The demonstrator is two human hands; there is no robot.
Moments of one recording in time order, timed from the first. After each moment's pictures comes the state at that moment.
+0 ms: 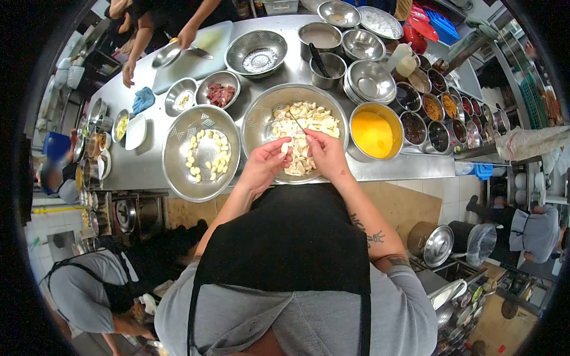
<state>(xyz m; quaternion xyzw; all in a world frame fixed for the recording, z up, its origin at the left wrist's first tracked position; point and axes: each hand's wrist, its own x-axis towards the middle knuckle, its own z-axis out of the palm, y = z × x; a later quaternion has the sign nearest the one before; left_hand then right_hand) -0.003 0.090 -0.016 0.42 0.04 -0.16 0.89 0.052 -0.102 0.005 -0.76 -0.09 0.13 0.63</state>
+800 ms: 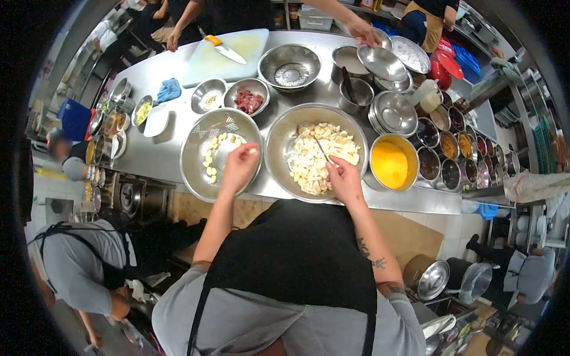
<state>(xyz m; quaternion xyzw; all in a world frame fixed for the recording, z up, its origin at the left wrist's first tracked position) -0.014 0.189 -0.025 0.78 0.18 0.10 0.59 0.055 -0.105 -0.026 -0.79 -0.04 0.18 0.59</state>
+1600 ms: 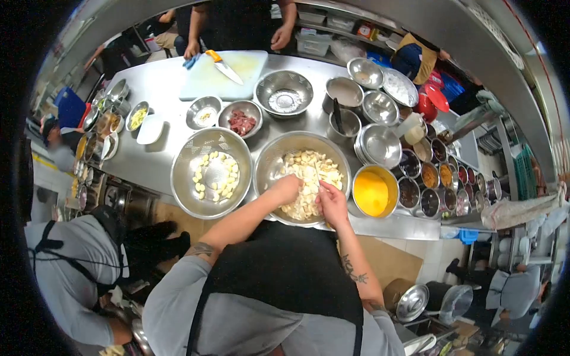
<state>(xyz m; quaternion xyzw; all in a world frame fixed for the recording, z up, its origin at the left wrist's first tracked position) 0.072 0.074 -0.075 0.94 -0.02 -0.19 0.27 0.070 -0.122 -0.050 -0.67 0.01 0.26 0.70</state>
